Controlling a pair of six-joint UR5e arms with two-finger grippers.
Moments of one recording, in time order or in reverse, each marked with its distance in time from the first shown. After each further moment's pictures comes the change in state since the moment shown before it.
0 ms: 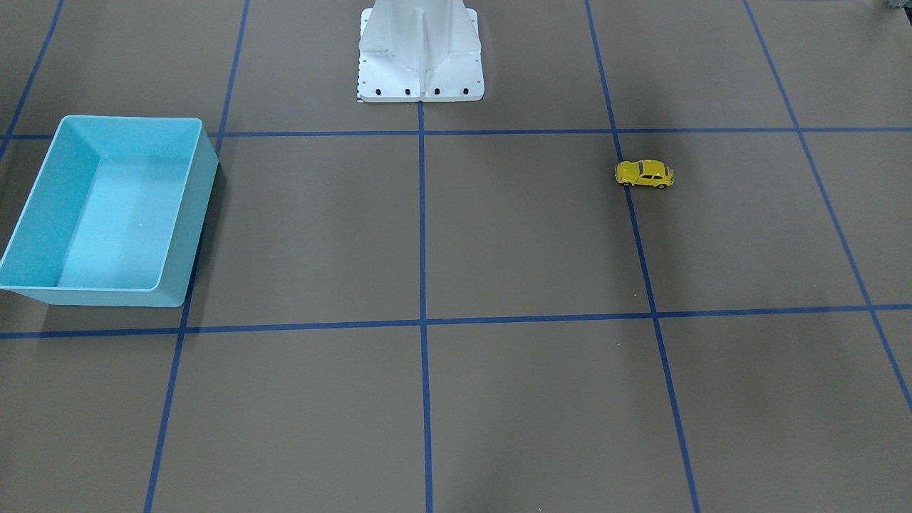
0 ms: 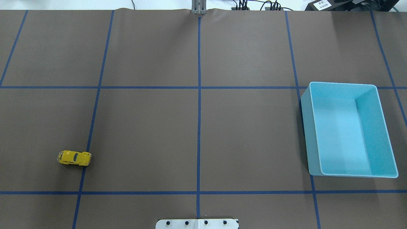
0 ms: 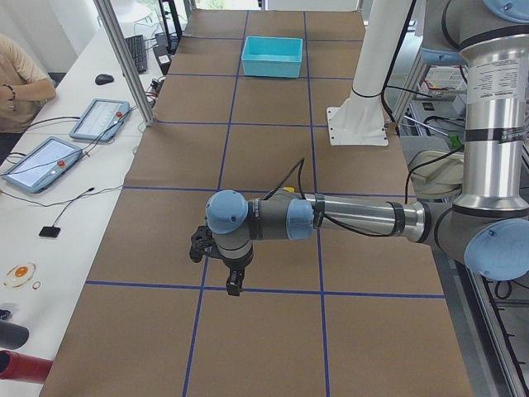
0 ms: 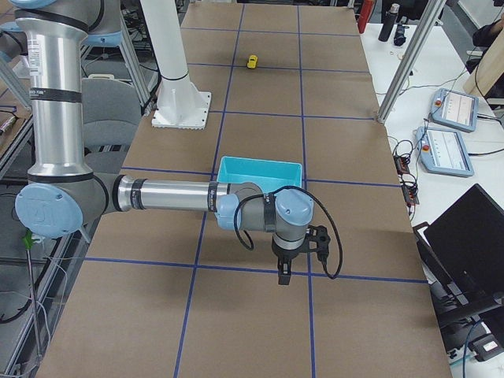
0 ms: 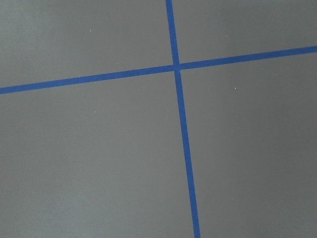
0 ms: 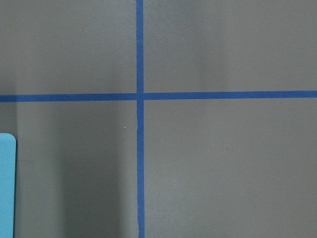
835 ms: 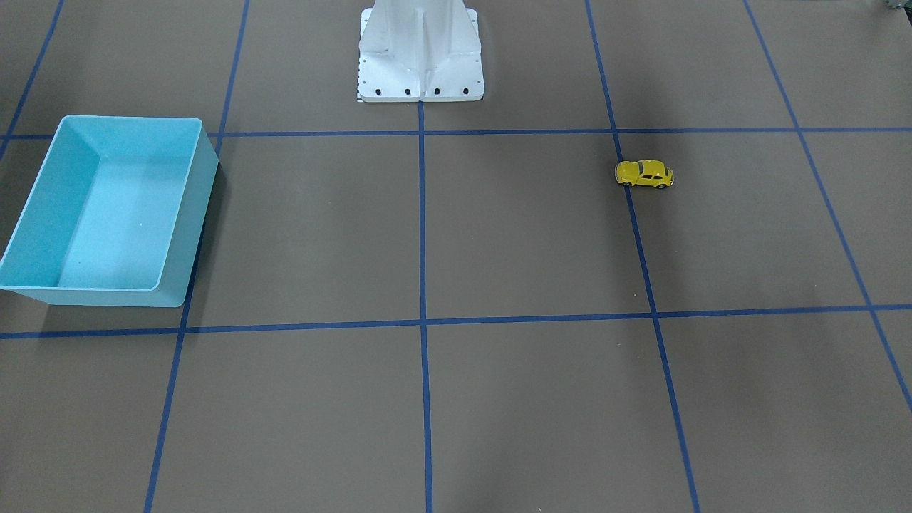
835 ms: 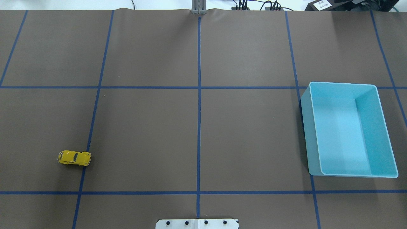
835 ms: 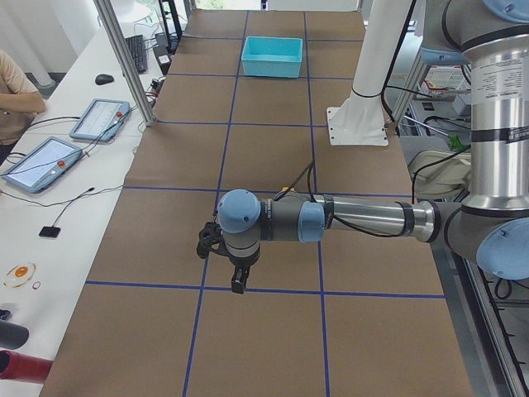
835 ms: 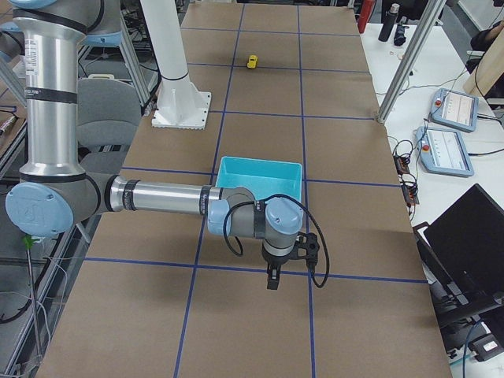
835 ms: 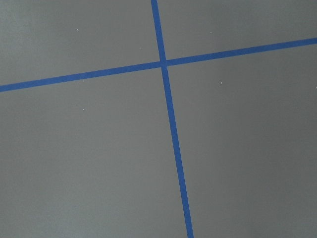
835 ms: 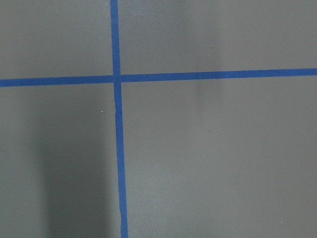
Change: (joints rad) left arm -0.002 0.044 -0.031 -0.084 -0.004 0.007; right arm 0.003 -0.060 0.026 -0.001 0.037 0.003
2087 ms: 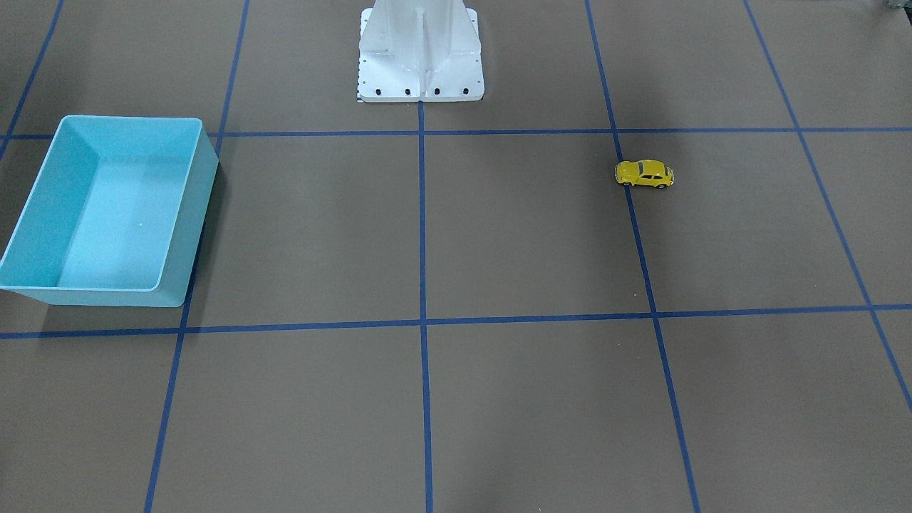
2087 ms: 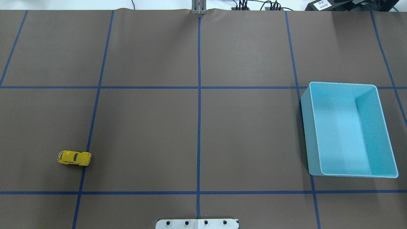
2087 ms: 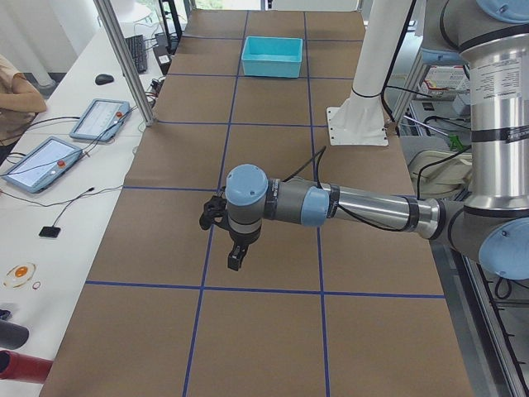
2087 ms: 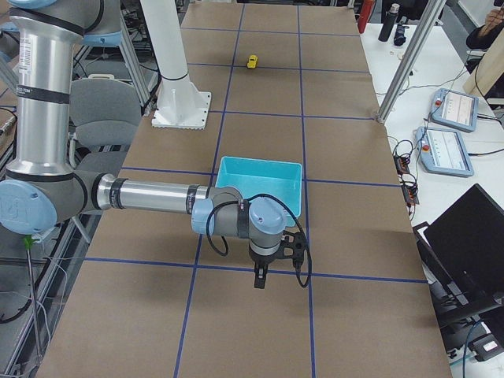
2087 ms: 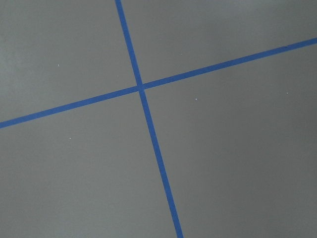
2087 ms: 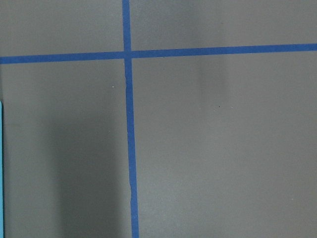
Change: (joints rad) left arm 0.071 0.016 -0.125 -0.050 -0.004 0.004; right arm 0.005 -0.063 0.045 0.001 0.000 -0.001
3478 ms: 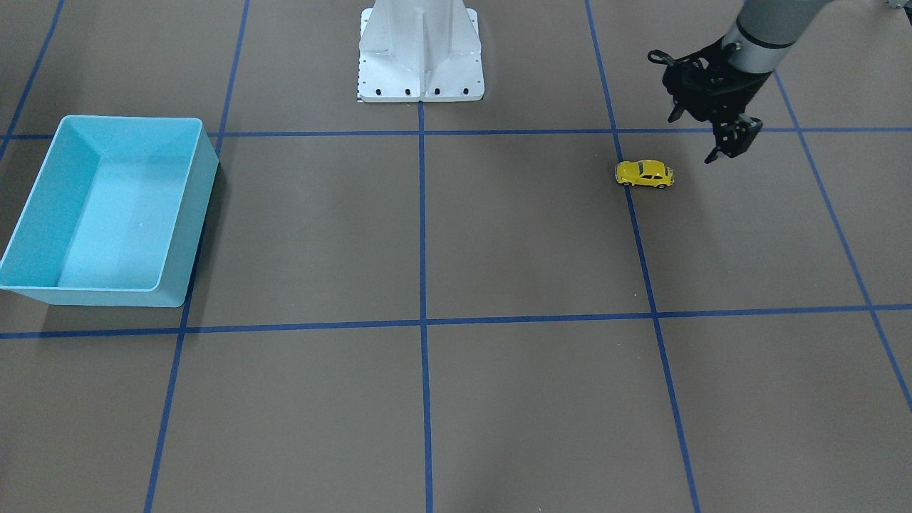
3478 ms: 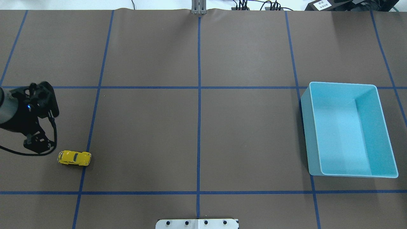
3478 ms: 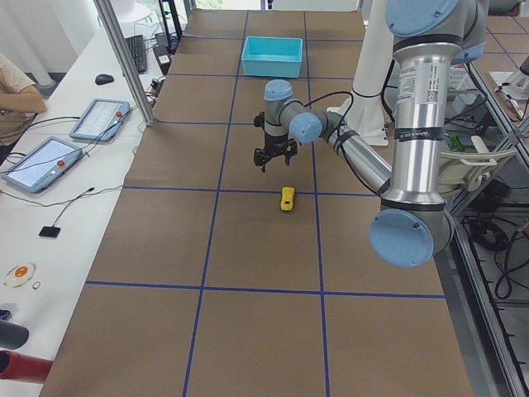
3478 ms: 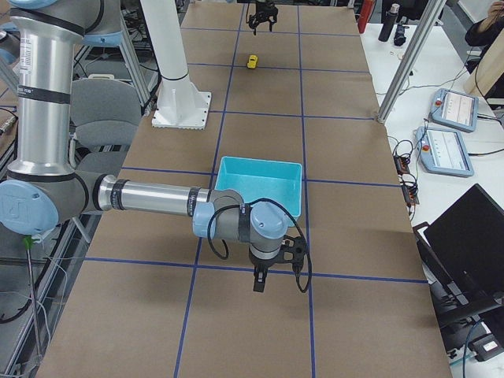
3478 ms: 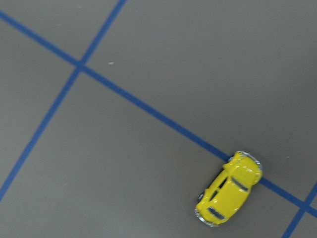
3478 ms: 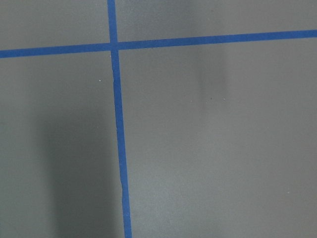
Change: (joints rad) left arm 0.830 -0.138 -0.374 0.079 0.403 -0.001; right arm 0.000 0.009 -0.019 0.001 -0.005 0.005
